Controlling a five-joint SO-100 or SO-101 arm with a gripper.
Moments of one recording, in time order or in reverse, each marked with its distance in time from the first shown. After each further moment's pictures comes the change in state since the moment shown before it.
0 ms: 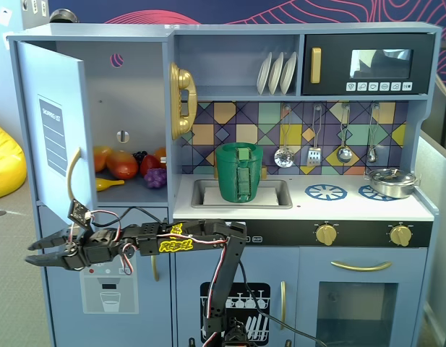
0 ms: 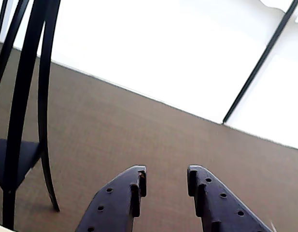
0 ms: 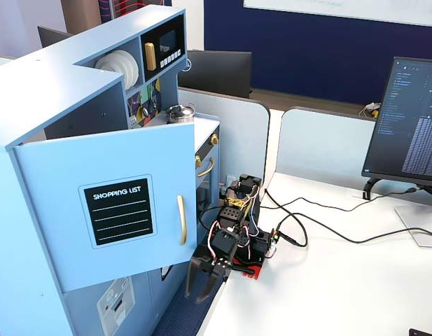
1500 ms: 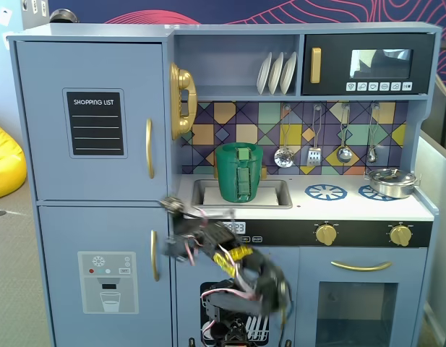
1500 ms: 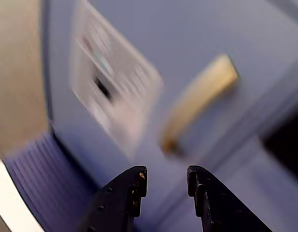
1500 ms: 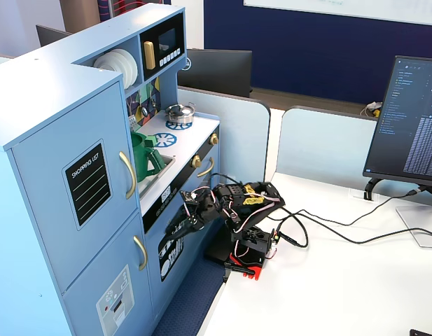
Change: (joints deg) arm 54.1 54.9 39.1 44.0 10.2
